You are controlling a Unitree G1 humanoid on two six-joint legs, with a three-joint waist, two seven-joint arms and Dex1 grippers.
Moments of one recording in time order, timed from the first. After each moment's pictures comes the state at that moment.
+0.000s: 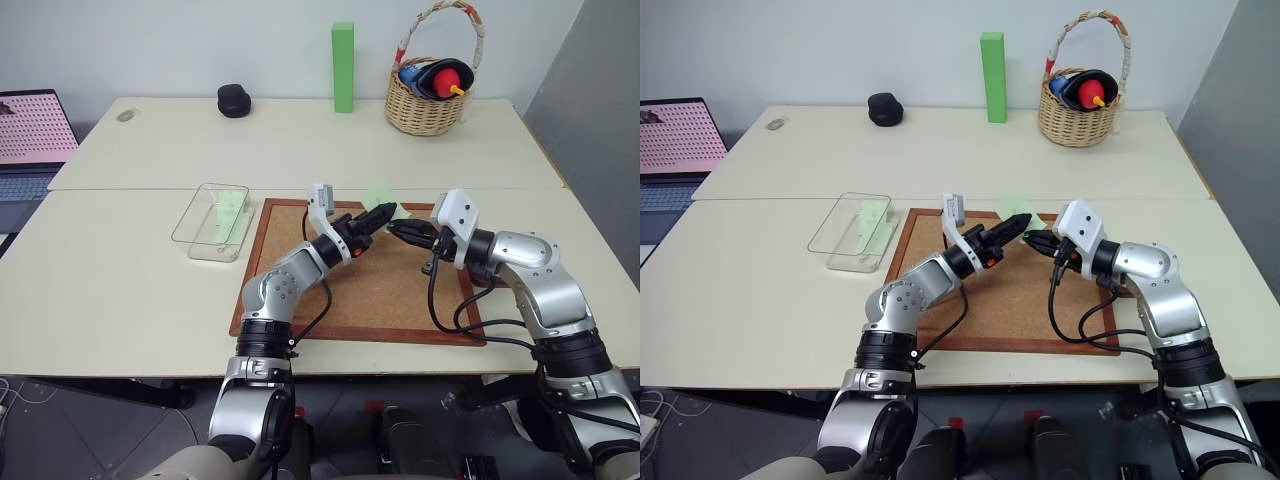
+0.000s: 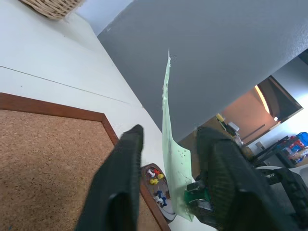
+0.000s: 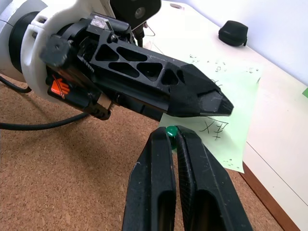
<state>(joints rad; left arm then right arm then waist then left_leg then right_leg) -0.67 -0.09 0.16 0.29 -0.70 0.69 -0.52 -0.53 -0.53 0.10 -0.02 0.18 0.23 0.90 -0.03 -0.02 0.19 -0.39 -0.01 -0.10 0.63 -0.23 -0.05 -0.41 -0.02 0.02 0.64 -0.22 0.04</state>
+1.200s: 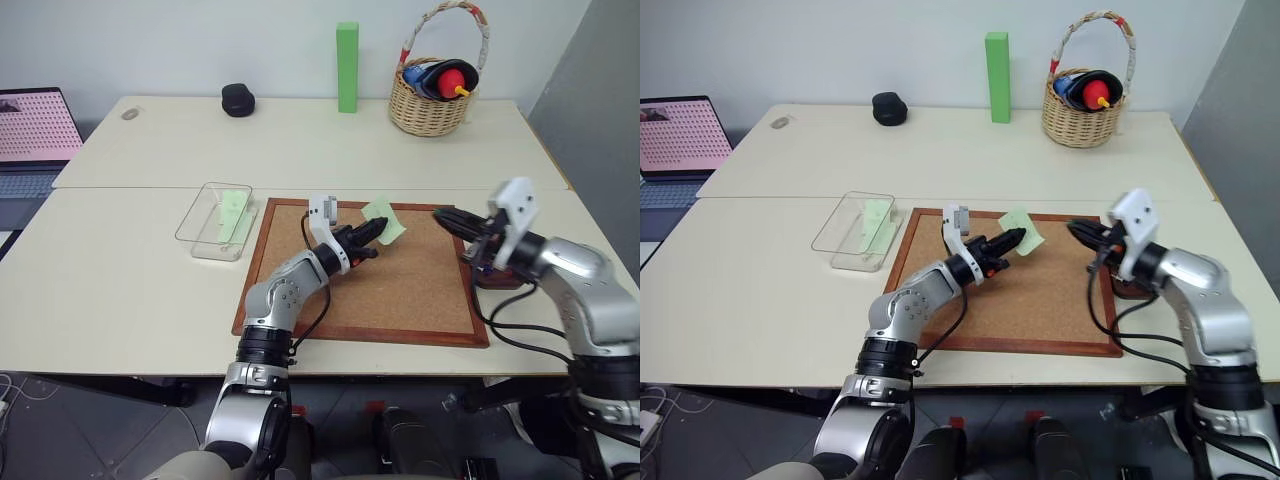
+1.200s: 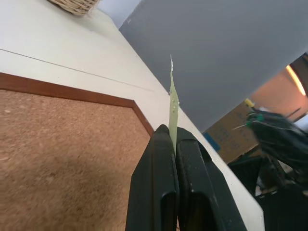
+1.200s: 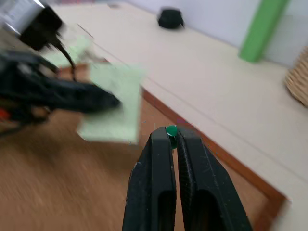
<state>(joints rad) -0.62 -0.04 0.07 0.26 -0.57 0.61 -0.54 -0.33 -0.65 -0.15 -0.15 0.34 0.45 0.77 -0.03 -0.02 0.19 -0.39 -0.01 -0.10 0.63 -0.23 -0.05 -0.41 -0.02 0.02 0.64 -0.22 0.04</state>
